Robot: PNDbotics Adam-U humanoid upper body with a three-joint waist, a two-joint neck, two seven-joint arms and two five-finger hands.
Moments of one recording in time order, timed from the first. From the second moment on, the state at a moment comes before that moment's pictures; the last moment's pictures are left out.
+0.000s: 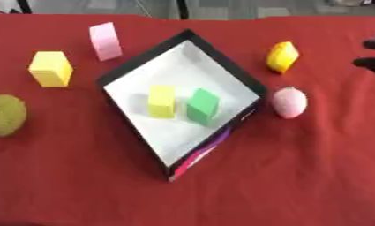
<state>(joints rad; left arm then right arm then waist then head) -0.43 0.37 0.12 -1.80 0.23 0.07 0.55 -0.15 -0.51 -0.25 -1.95 -0.36 0.06 0.22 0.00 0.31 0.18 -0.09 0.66</state>
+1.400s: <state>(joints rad) -0.39 0.40 0.12 -1.78 0.25 0.08 0.54 -0.34 -1.03 0.00 -1.66 -0.02 -0.28 0.41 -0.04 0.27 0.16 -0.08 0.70</state>
